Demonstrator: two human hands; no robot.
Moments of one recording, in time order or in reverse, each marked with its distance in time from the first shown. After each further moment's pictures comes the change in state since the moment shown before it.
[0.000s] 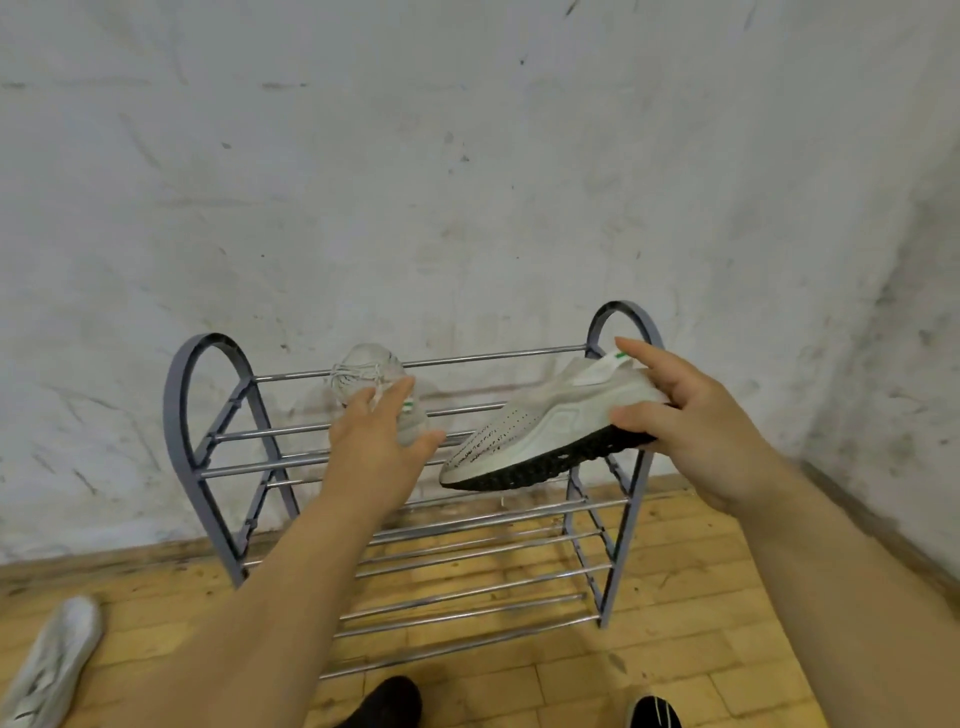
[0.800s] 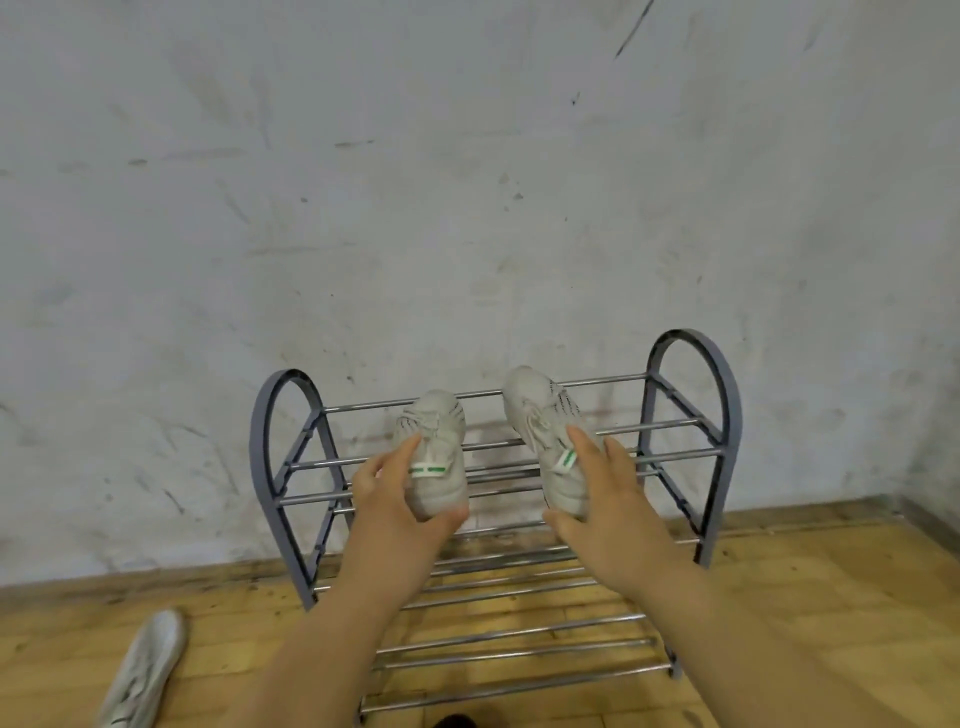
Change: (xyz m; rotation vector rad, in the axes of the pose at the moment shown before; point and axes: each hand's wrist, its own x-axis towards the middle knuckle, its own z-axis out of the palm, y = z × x) left_hand -0.052 -0.021 -0.036 -0.385 0.036 -0.099; right_hand 0.018 0.079 0.113 -0.569 -0.118 -0.075
